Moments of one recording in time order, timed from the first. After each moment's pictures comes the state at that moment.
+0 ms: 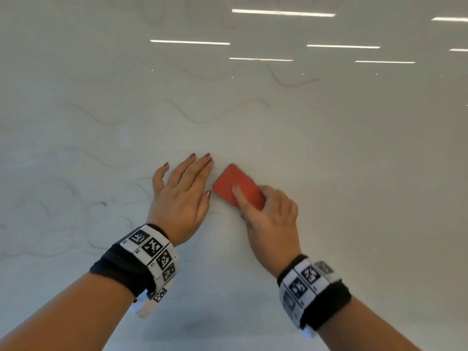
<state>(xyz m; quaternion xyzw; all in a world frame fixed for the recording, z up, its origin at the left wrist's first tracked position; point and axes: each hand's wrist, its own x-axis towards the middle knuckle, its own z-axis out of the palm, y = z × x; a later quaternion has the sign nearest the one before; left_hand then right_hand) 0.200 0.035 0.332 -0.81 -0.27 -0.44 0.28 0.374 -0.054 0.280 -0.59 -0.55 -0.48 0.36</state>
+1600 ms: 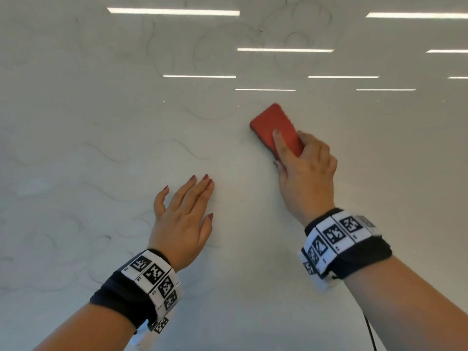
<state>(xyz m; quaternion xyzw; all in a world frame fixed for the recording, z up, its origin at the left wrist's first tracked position) 0.200 0.039 0.349 -0.80 -0.30 -0.44 0.28 0.411 -0.065 0.418 -0.60 -0.47 -0.51 0.39</state>
